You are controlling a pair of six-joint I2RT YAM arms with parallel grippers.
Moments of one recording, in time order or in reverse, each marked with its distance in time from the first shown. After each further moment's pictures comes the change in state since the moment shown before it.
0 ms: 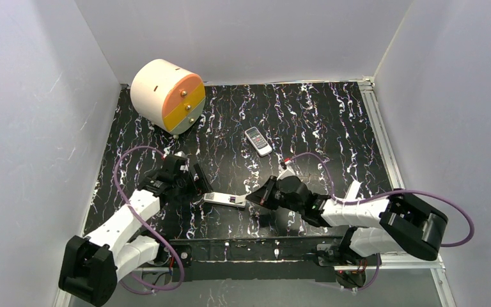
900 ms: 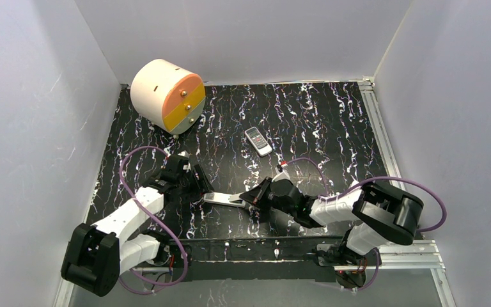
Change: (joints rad) left arm 0.000 0.084 -0.060 0.153 0.028 -0.019; right arm 0.054 0.207 0.008 0.227 0.100 0.133
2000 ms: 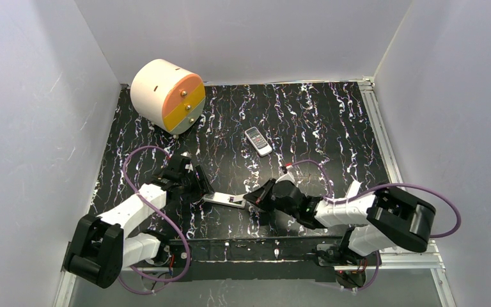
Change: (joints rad) left arm 0.000 0.065 0.000 0.027 0.001 0.012; right arm 0.018 -0.126 0.000 -0.174 0.070 0.067
